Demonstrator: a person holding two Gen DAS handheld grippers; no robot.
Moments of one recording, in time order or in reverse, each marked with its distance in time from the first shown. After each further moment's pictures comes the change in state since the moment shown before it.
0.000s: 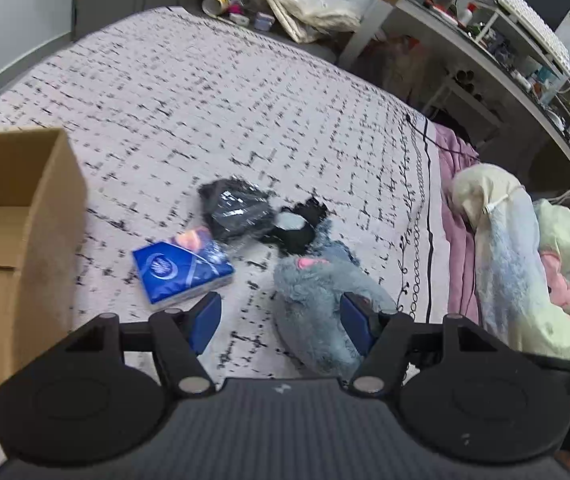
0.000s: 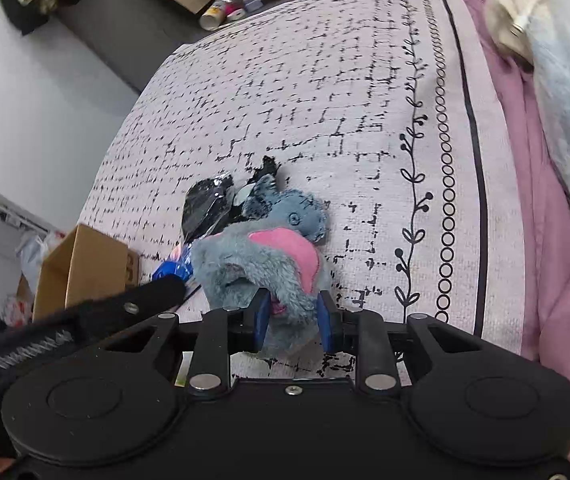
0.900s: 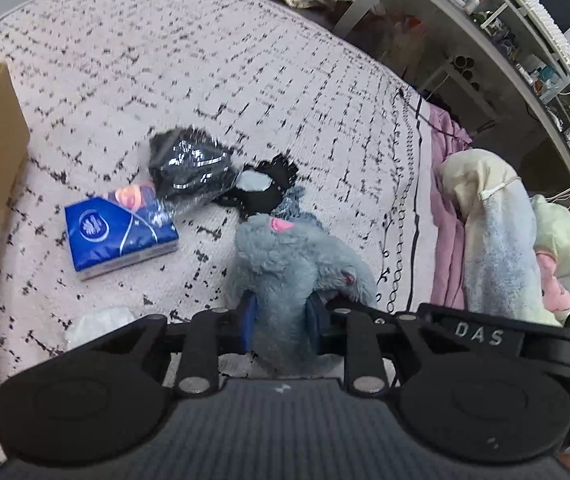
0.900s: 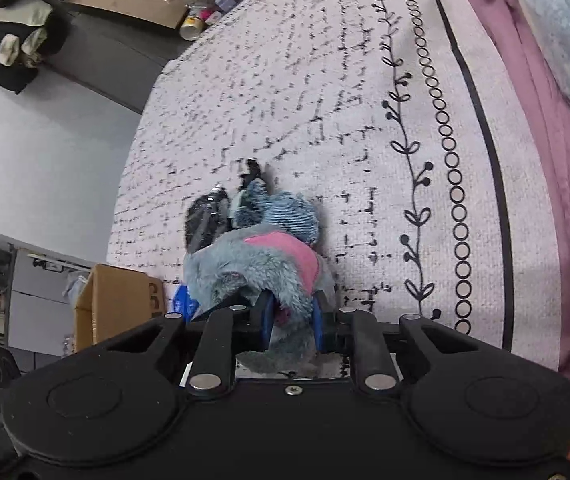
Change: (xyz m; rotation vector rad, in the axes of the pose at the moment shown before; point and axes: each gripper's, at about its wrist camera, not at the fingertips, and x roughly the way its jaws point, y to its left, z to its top) left arm 0.035 -0.013 -0.009 -0.075 0.066 -0.070; right arm 0.016 -0.032 0.009 0.185 0.040 0.158
